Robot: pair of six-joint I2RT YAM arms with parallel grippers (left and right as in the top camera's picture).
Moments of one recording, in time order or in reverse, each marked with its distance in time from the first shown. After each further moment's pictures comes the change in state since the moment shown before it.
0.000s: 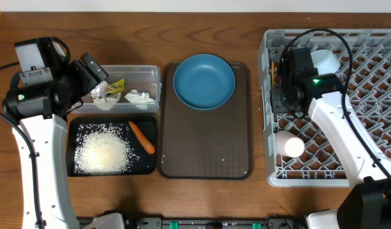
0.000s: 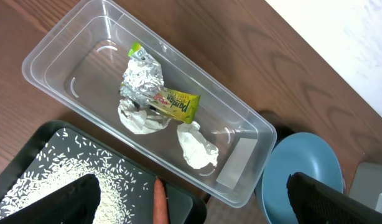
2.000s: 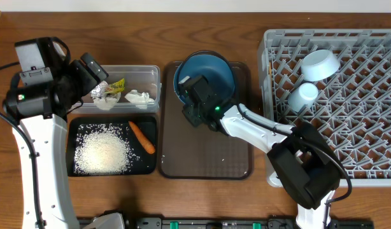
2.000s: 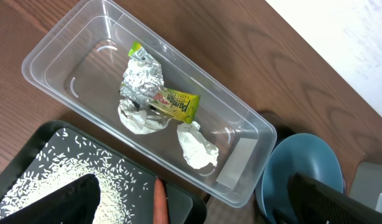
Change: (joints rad) left arm 0.000 0.000 0.000 0.000 0.000 0.000; right arm 0.512 0.401 0.001 0.702 -0.078 -0.167
